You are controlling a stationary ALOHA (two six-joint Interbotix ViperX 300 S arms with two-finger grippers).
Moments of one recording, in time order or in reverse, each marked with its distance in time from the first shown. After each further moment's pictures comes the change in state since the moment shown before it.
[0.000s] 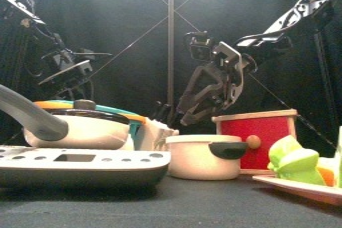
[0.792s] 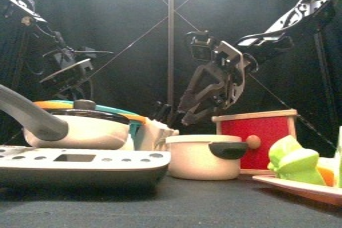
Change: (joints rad) left arm -0.008 0.000 -0.012 0.015 0.040 0.002; right arm 0.003 -0.005 0.006 0.000 0.000 0.000
